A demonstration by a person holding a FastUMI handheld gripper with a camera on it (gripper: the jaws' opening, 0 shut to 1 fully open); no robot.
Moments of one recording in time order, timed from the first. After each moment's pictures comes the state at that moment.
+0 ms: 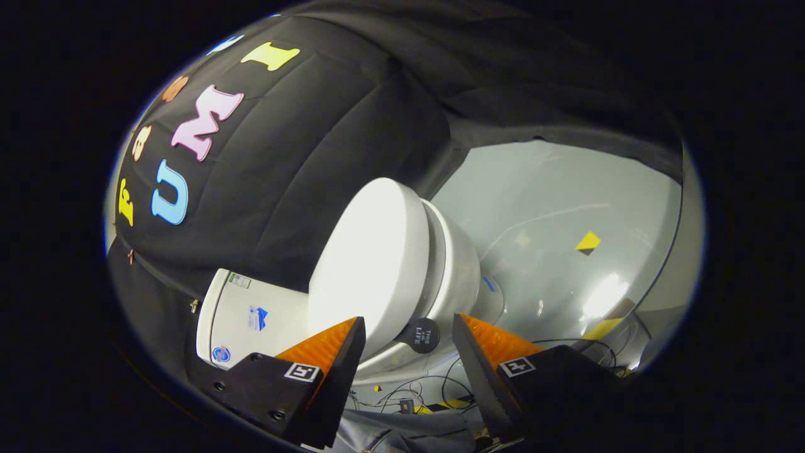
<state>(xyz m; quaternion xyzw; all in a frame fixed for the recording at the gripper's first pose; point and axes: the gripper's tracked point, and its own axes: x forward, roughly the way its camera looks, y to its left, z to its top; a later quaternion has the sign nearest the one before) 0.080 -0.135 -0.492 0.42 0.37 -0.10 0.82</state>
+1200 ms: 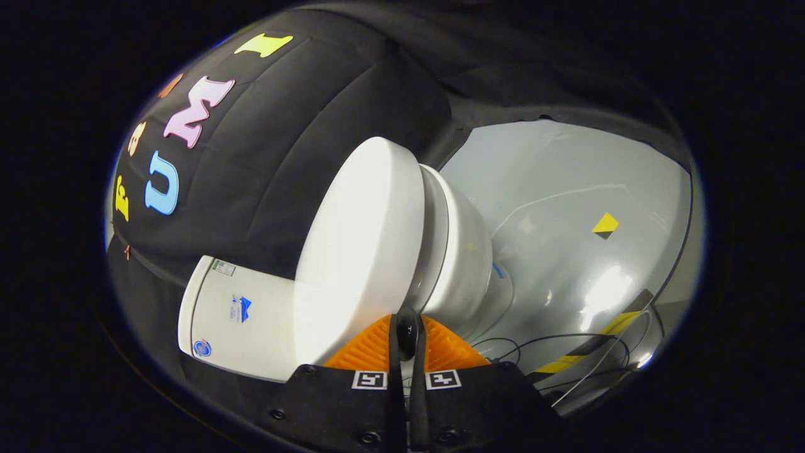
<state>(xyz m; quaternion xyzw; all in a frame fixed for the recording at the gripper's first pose) 0.102 -0.107 -0.534 0.38 0.39 -0.08 0.83</state>
